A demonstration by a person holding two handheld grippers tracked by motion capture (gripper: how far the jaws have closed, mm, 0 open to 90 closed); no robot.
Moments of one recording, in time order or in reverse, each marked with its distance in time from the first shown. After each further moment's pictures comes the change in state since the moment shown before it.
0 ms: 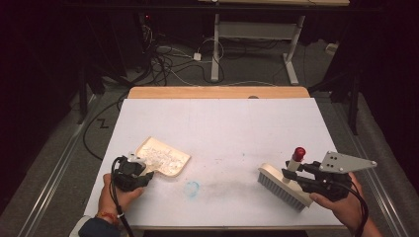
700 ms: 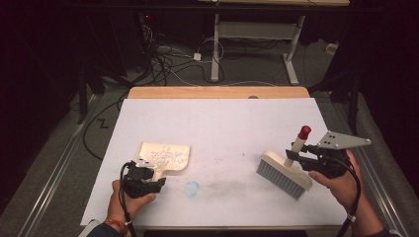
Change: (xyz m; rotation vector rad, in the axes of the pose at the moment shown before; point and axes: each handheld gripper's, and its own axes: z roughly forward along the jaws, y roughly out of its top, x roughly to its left) left arm -0.035 0.001 -0.001 -0.019 -0.048 -0.003; right arm -0.044 0.013 0.017 0.053 -0.137 0.056
